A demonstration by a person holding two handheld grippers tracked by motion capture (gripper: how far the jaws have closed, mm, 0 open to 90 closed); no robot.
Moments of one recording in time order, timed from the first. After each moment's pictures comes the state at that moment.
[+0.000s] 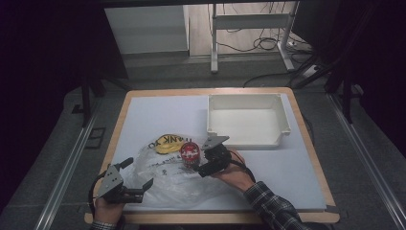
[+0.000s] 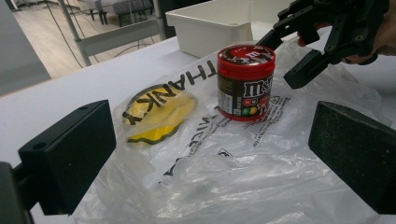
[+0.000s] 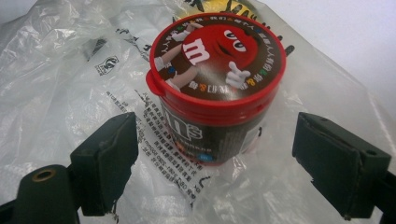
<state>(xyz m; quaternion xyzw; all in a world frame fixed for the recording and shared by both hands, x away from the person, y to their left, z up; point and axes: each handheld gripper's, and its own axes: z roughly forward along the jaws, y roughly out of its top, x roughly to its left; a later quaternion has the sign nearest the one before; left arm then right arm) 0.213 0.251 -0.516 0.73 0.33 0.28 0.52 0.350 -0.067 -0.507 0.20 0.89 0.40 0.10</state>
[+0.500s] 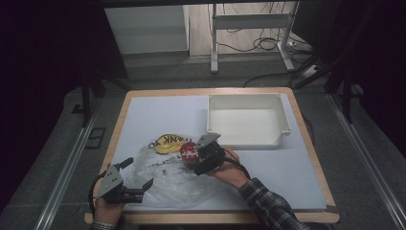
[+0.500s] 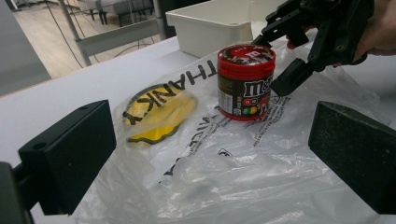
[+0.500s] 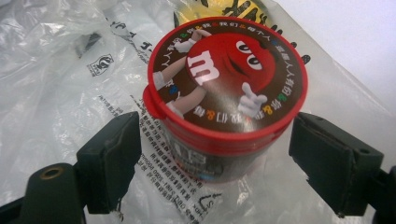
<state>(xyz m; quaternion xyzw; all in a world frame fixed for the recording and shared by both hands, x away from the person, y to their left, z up) 0.213 0.251 -0.516 0.73 0.33 0.29 0.52 0.357 -0.049 -0.508 0.19 0.90 0.38 0.10</state>
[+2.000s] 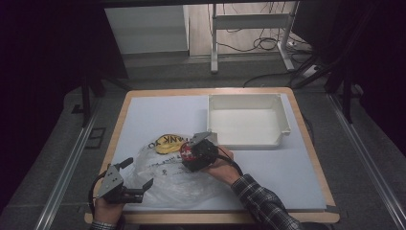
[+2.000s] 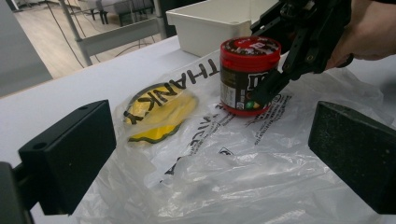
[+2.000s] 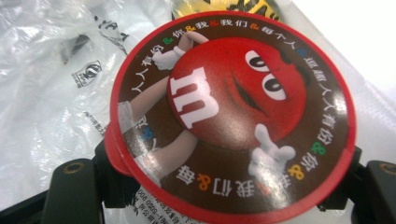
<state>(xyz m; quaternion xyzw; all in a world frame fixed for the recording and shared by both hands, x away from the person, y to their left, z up) 0.213 0.251 -0.516 0.73 0.33 0.29 0.52 0.367 -0.029 -0.513 0.19 0.91 0.36 0.10</state>
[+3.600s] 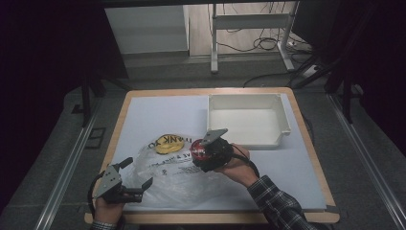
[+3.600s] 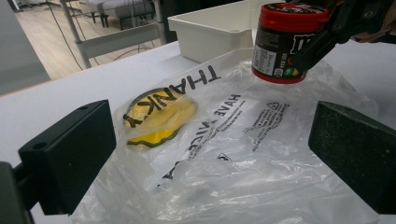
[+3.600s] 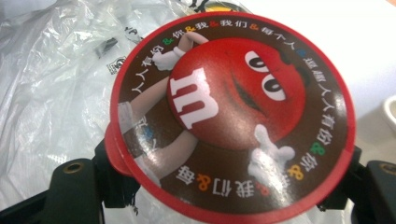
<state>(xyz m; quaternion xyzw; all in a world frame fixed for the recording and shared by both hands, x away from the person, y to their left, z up) 0.213 0.253 -0.516 0.72 0.34 0.28 0.53 0.350 -0.070 -0.471 0.17 0.91 0.37 0.11</state>
